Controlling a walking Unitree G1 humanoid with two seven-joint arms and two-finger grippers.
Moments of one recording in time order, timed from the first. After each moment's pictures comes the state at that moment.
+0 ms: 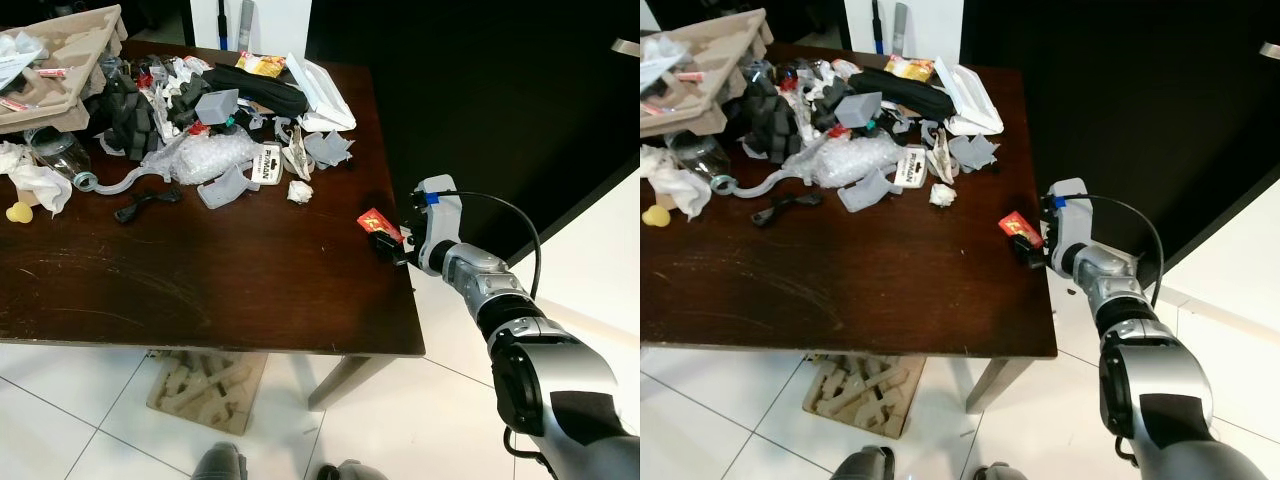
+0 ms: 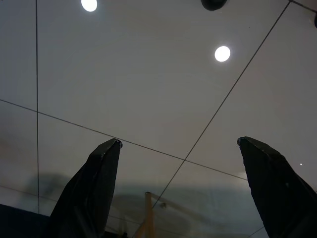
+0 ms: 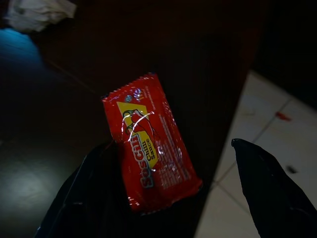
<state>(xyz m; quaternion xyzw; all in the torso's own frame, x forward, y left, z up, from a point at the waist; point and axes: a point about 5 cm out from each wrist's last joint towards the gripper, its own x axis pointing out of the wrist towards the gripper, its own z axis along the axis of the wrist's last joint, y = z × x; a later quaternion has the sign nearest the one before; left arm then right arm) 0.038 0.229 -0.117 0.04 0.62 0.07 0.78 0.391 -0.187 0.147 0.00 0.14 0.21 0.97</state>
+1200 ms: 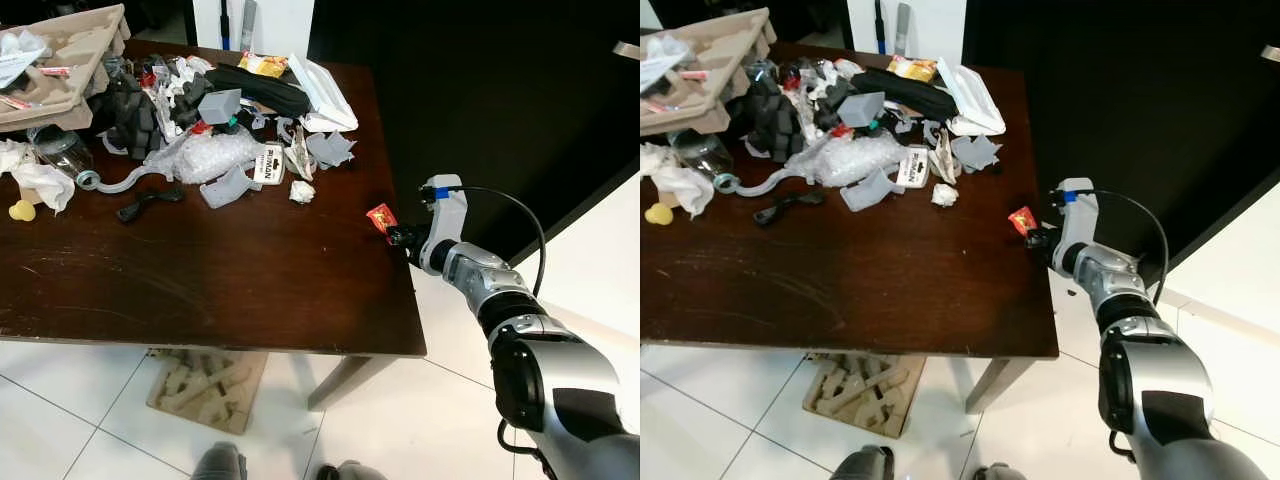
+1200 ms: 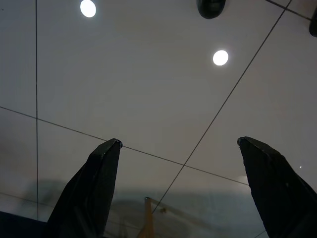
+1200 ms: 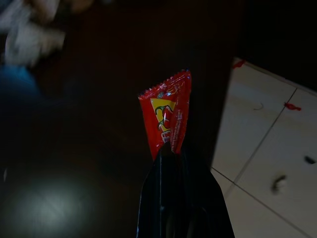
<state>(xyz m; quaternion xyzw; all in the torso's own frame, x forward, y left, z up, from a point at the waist) 0.048 0.231 -0.116 0.05 0.61 0.06 0.79 0.392 -0.197 0.151 0.09 0.12 0.16 0.97</state>
